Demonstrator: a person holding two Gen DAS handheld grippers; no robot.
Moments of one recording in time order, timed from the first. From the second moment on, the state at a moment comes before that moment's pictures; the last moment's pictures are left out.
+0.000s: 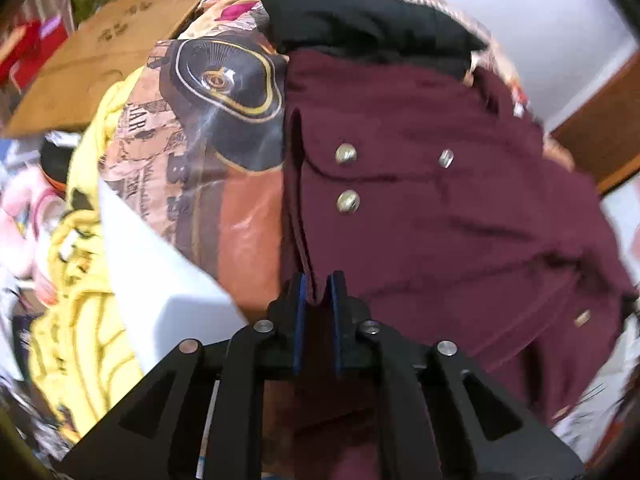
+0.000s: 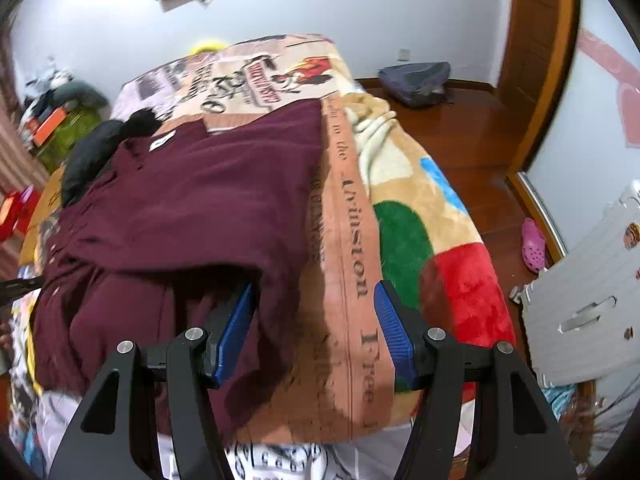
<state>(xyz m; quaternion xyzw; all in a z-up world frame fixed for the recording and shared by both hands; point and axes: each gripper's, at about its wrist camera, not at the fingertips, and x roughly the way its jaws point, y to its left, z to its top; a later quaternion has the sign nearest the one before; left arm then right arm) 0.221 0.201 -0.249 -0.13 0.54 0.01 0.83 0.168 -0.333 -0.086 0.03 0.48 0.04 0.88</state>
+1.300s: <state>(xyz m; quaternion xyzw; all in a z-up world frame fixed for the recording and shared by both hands) 0.165 0.162 -0.204 -0.20 0.52 -0.10 0.82 0.184 -0.286 -0.071 0.16 0.44 0.22 0.85</state>
